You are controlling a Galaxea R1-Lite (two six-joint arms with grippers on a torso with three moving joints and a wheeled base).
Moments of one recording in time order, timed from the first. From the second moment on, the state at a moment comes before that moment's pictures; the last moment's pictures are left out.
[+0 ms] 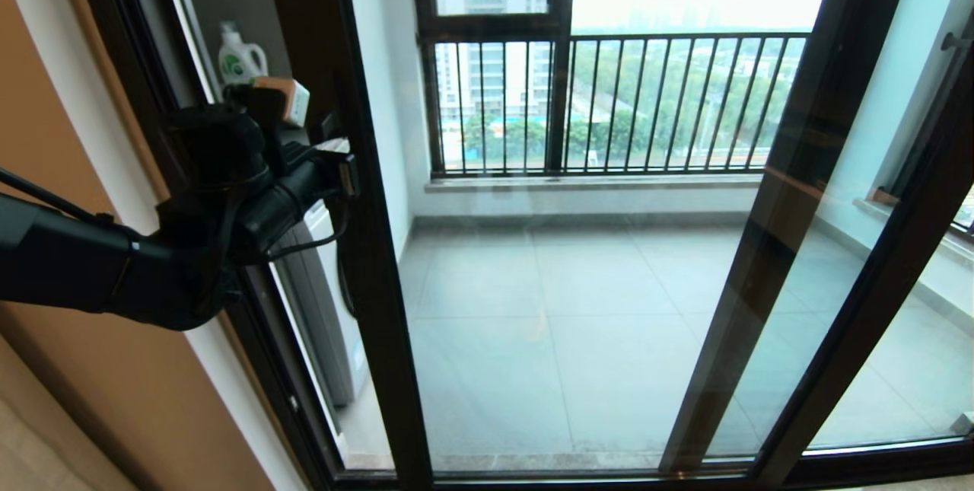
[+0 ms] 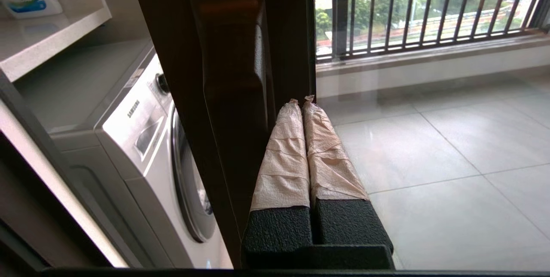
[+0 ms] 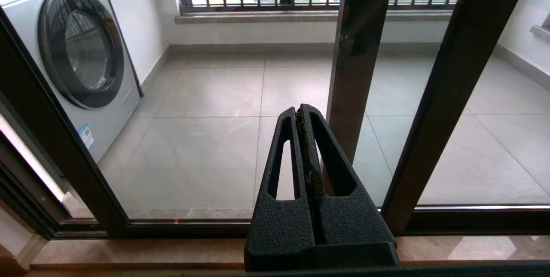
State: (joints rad) left arm -0.21 1.88 -1.06 -0.94 0.12 0.08; right arm 0.00 0.00 0.00 -0.03 0.03 -0.03
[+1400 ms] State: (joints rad) left arm -0.03 1.79 -0.91 -1.10 -0.01 0.08; right arm 0.00 0.00 0.00 -0.03 0.03 -0.03
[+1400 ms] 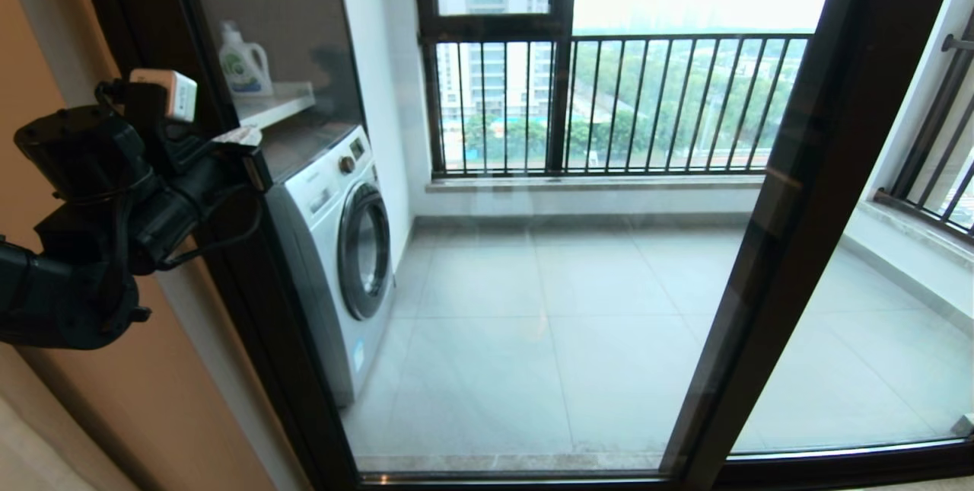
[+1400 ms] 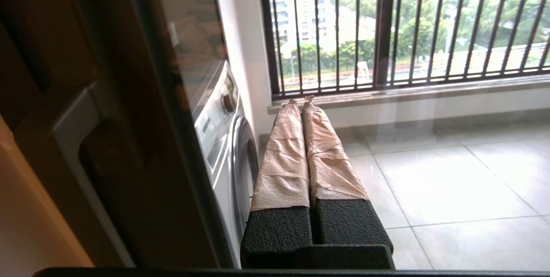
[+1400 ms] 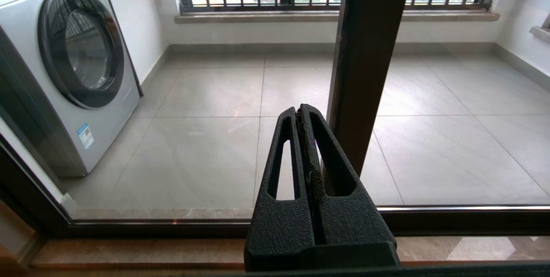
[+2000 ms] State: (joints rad) left arm 0.06 1.73 -0.83 -1.10 -0.07 0.03; right arm 0.00 0.00 0.00 -0.03 0.03 -0.03
